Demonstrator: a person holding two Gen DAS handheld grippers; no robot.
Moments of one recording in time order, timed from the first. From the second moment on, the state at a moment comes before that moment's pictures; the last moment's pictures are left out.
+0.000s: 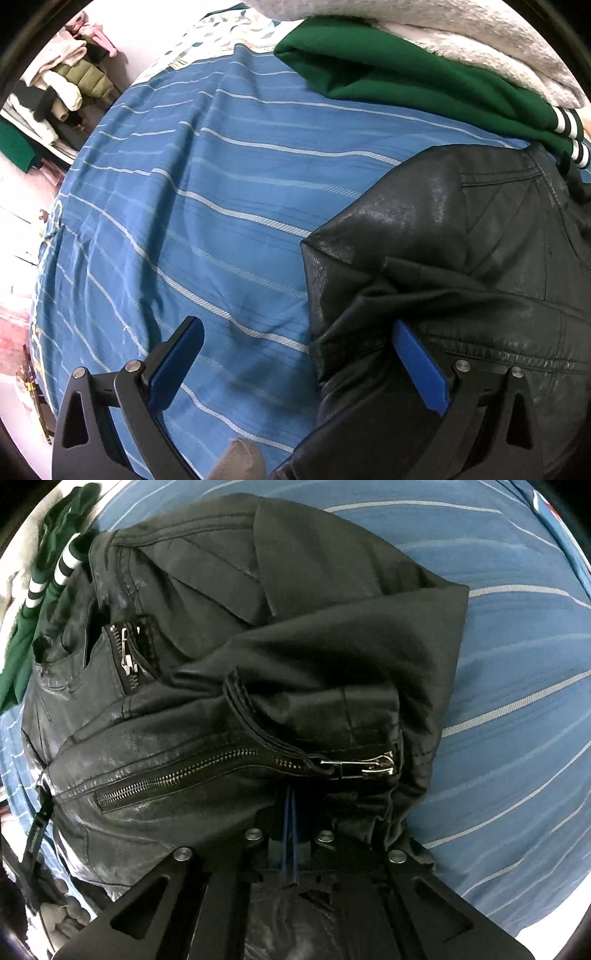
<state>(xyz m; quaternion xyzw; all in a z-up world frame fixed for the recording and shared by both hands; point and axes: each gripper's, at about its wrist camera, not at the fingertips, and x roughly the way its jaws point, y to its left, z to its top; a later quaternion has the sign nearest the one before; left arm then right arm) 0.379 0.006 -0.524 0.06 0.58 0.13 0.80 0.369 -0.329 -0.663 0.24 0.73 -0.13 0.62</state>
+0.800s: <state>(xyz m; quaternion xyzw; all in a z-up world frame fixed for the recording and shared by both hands) 0.072 -0.260 -0.483 0.28 0.61 0.21 0.71 0.206 -0.510 -0.601 0.17 0.75 -0.03 0.64</state>
